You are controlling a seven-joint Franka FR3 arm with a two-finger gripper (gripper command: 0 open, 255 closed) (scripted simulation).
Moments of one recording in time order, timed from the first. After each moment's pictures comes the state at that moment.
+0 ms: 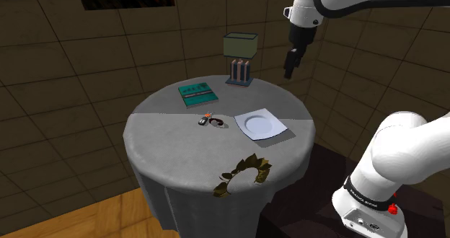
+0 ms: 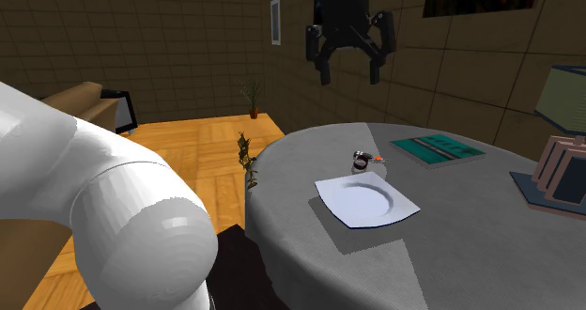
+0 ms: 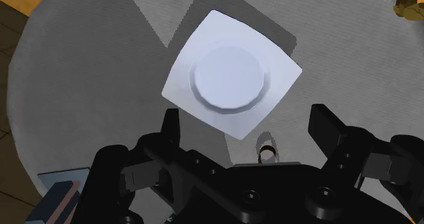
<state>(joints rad) -0.02 -0.74 0.00 -2.35 -0.11 1.71 -0.16</state>
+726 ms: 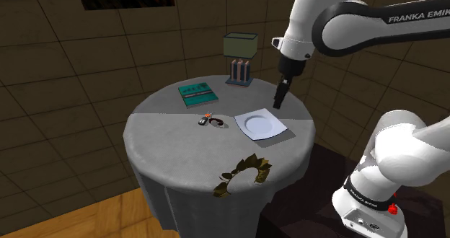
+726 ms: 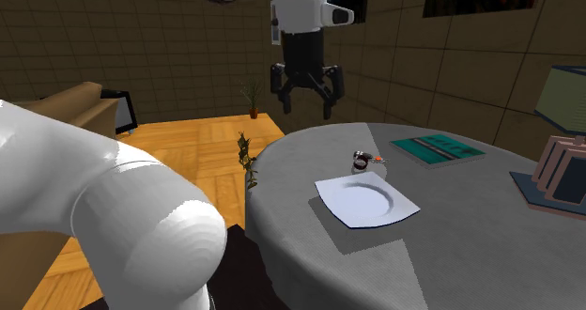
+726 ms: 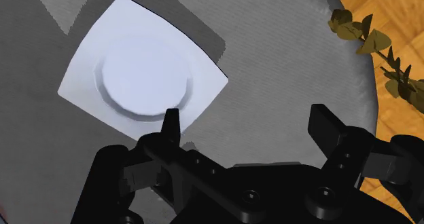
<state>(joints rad) 0.10 -0.81 0.05 -2.59 0.04 1.91 -0.16</state>
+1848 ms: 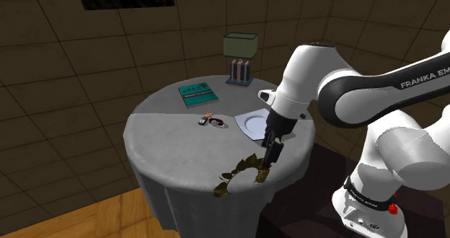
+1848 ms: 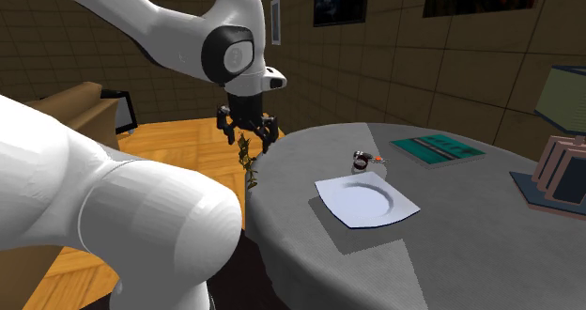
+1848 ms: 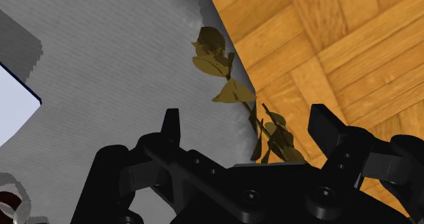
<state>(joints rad) 0.41 -0.79 0.17 -2.89 0.35 2.32 -0.19</state>
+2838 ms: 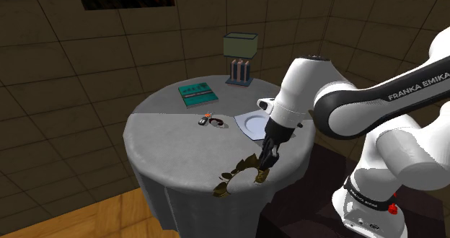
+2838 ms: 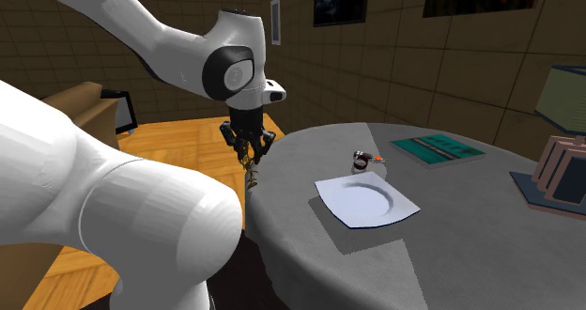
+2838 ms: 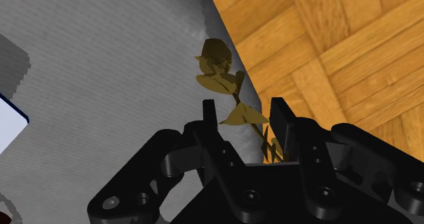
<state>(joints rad) 0.43 -0.73 0.17 -2.93 0.38 2.42 -0.21</state>
